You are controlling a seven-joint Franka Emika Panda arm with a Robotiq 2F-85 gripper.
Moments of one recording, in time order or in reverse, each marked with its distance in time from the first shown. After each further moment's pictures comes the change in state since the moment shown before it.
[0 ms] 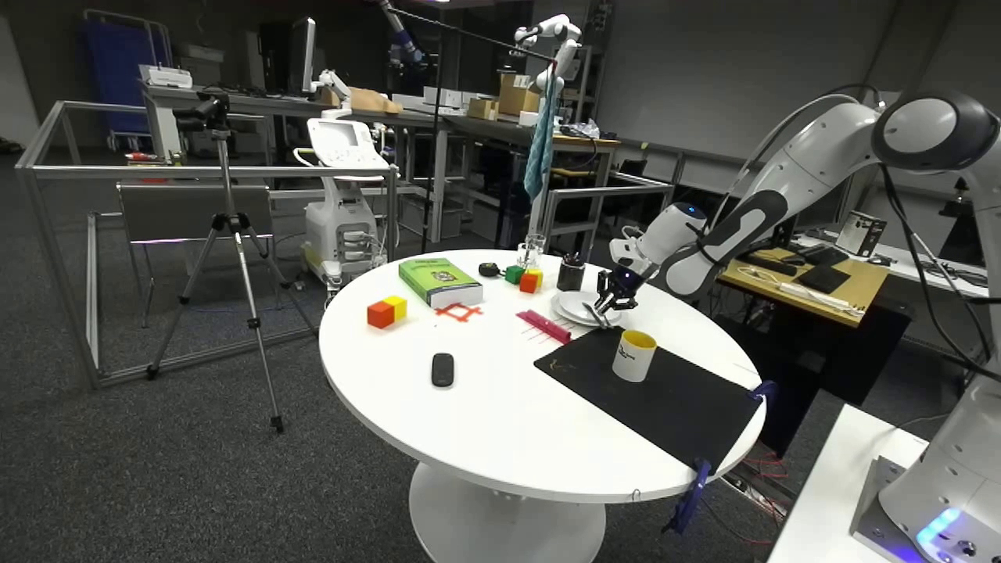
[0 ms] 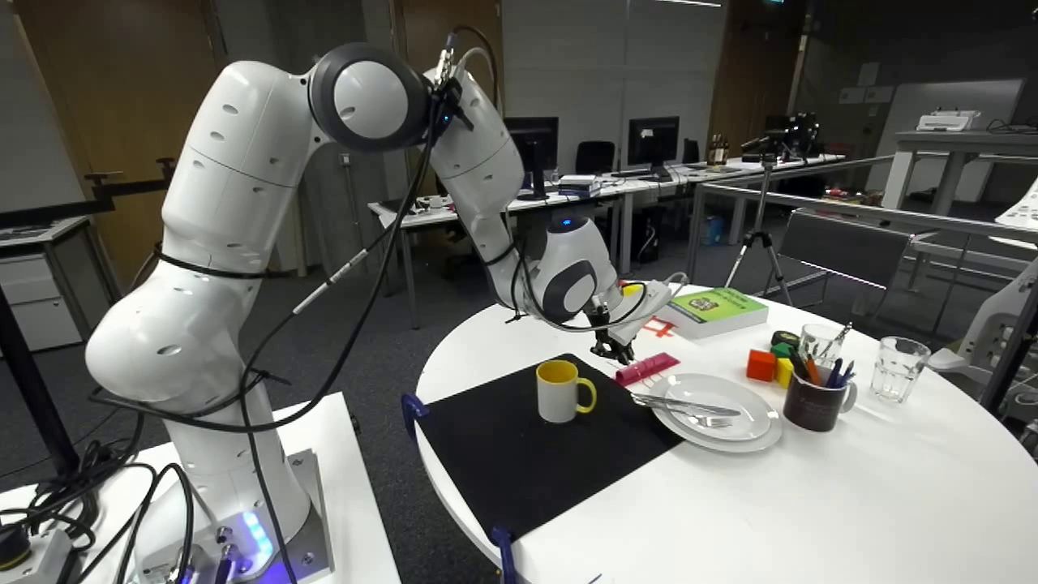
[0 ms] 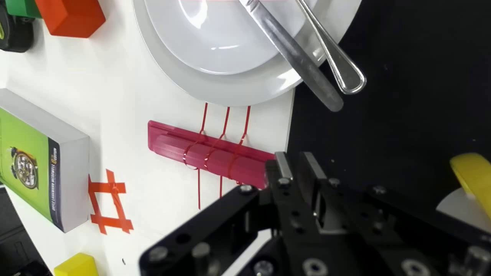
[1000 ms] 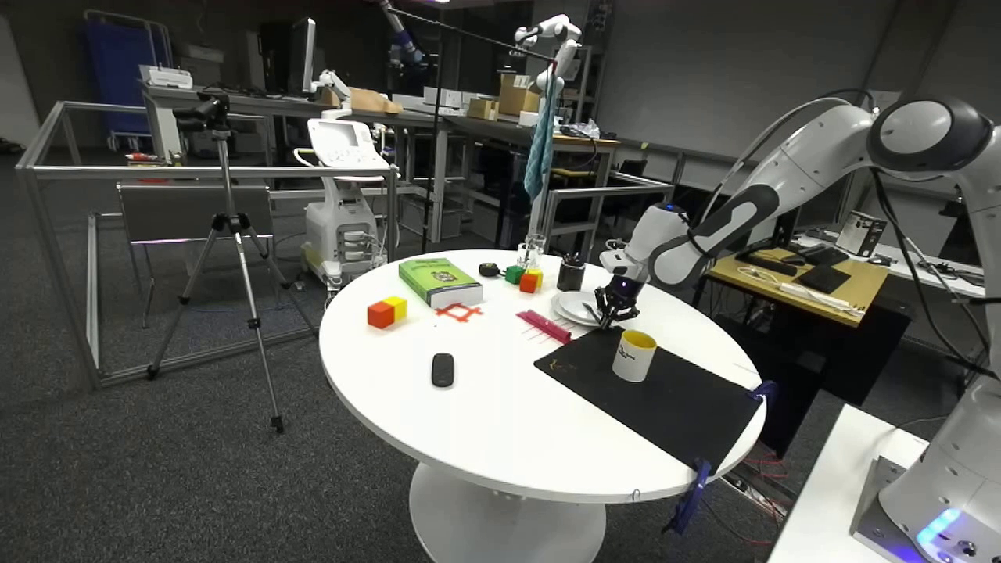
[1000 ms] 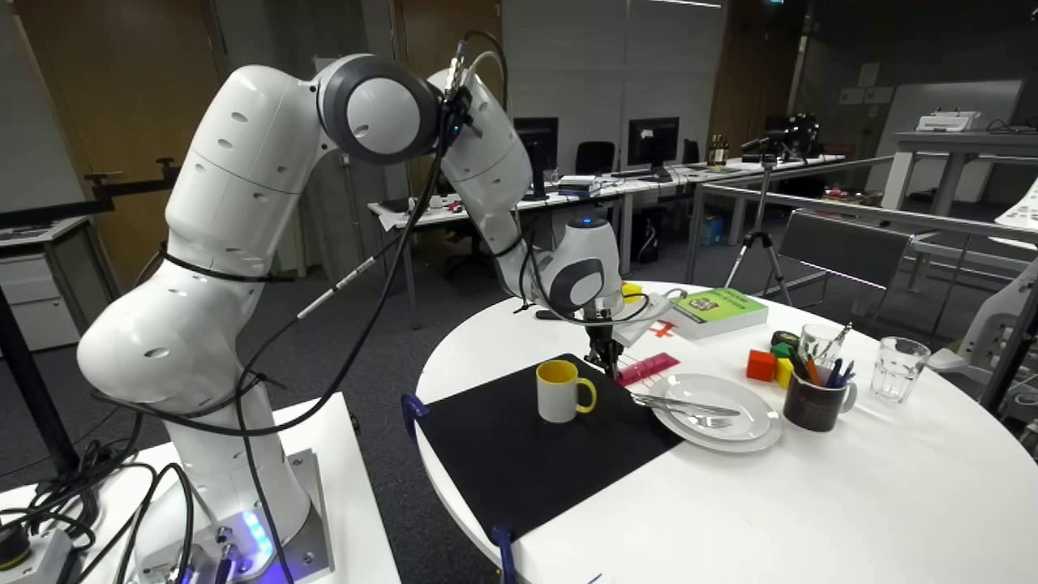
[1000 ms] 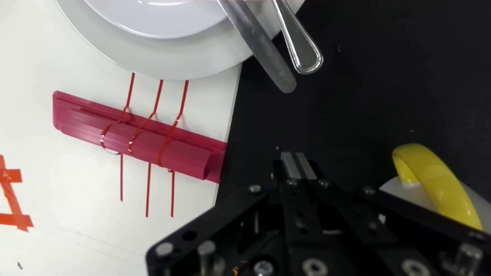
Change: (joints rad) arm -0.077 0.036 0.113 0.077 0.044 -0.290 -0.176
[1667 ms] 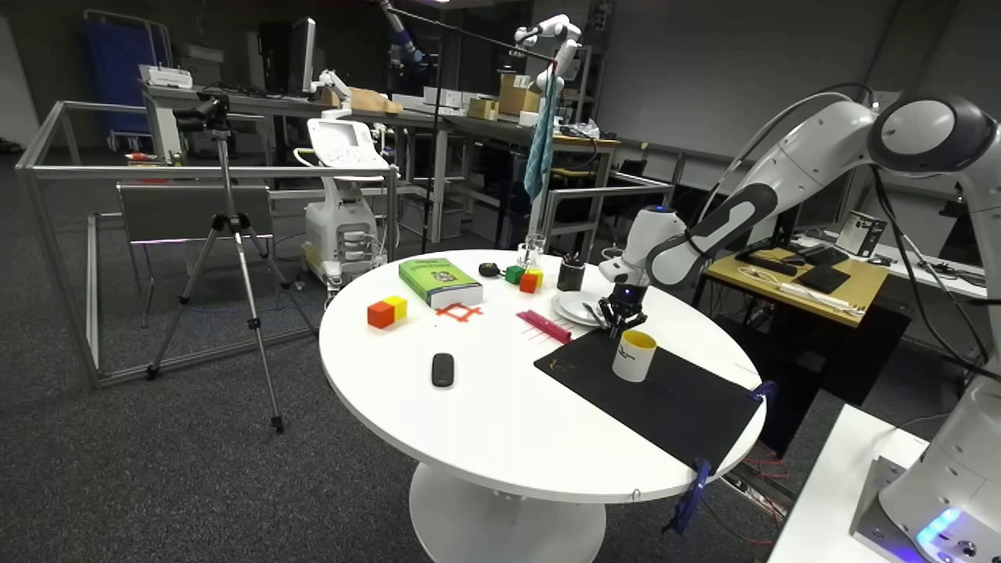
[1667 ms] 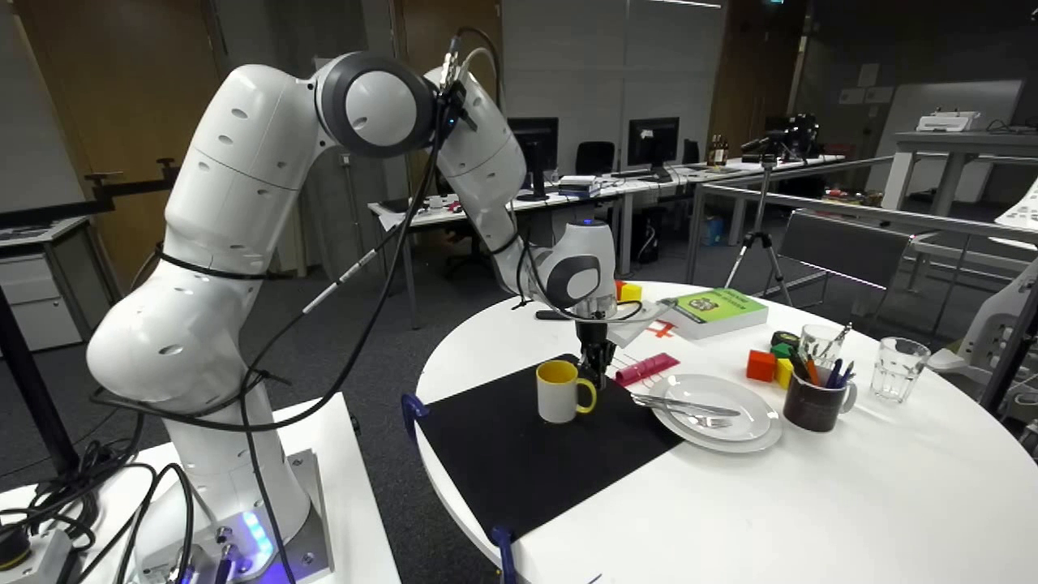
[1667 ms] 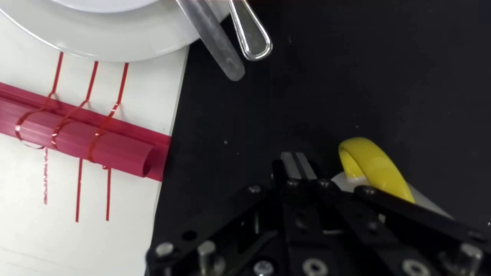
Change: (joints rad) arm 0.091 -0.017 -0.075 0.001 0.013 -0.150 -0.050
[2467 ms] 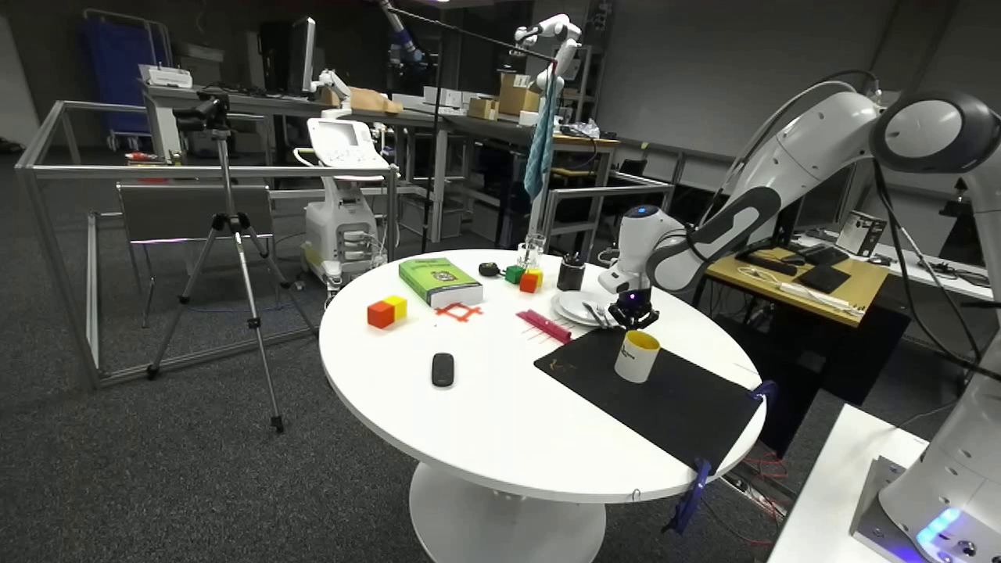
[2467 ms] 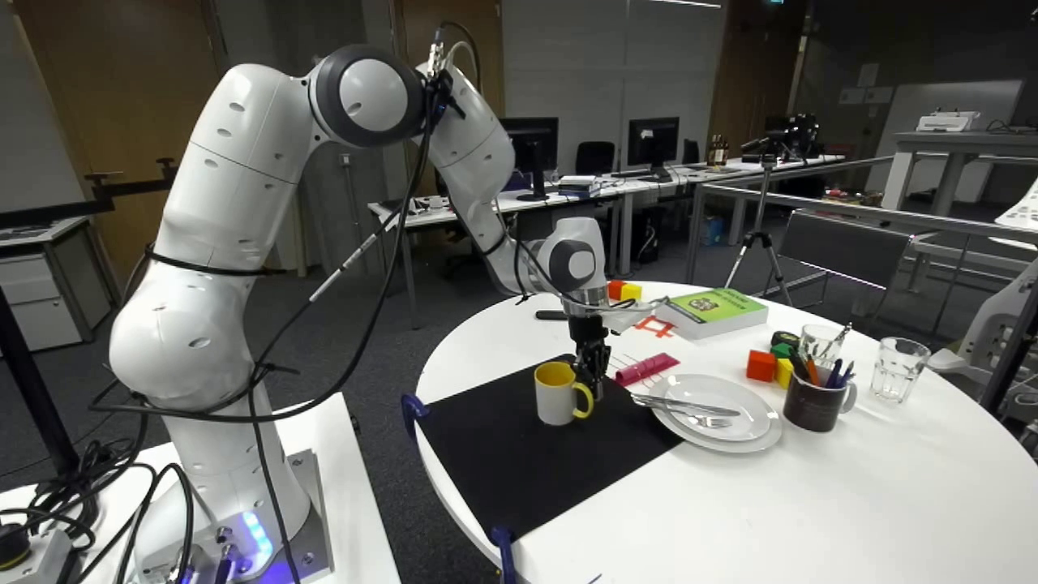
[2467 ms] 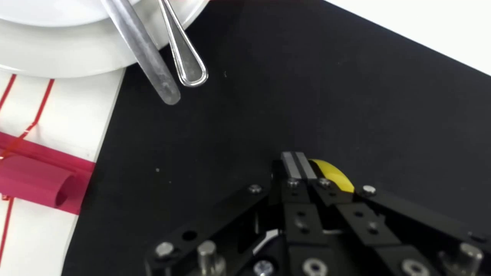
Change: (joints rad) arm 0.179 -0.026 -0.158 0.020 -0.176 -0.209 0.080
